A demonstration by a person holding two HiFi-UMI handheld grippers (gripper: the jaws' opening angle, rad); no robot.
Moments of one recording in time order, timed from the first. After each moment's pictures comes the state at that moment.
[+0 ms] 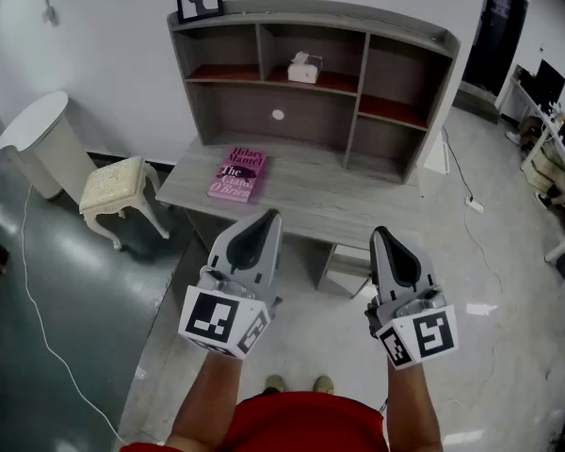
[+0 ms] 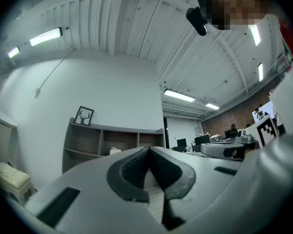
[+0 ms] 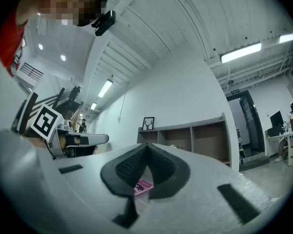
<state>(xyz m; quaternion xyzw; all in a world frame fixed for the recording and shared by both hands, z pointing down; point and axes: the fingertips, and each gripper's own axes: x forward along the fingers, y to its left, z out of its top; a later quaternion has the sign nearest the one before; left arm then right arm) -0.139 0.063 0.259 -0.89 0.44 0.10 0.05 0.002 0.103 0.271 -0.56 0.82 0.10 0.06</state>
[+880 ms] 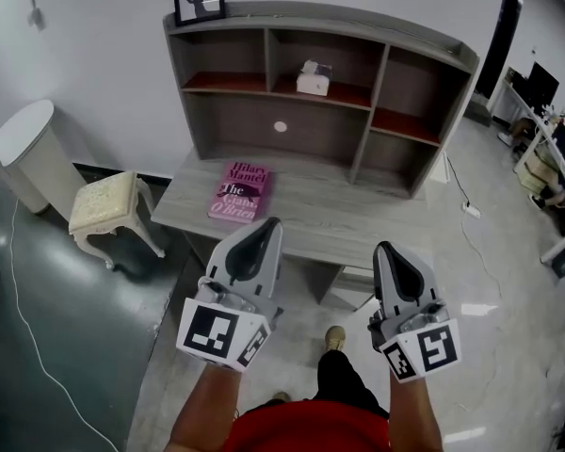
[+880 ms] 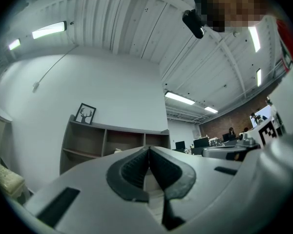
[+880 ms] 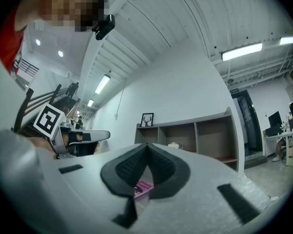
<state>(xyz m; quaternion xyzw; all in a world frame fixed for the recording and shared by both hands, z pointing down) -0.185 -0.003 0.262 -0.90 0.42 0.11 0.05 -0.044 0.046 0.284 -0.57 0.81 0.09 0.05</state>
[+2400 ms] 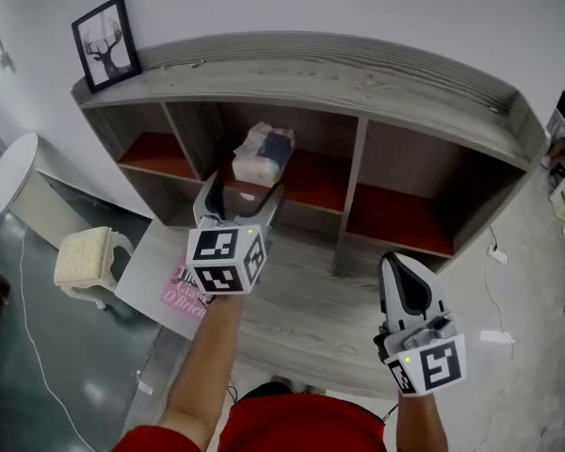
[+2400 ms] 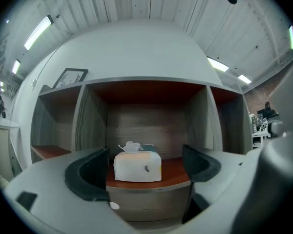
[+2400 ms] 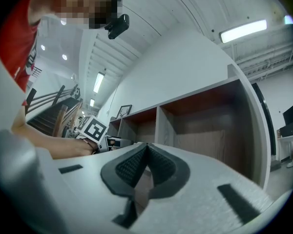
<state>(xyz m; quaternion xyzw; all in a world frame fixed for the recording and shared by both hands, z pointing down) -0.021 -0.448 0.293 -0.83 0.56 0.00 0.02 0.162 -0.277 0.282 -0.53 0.84 0.10 0.05</state>
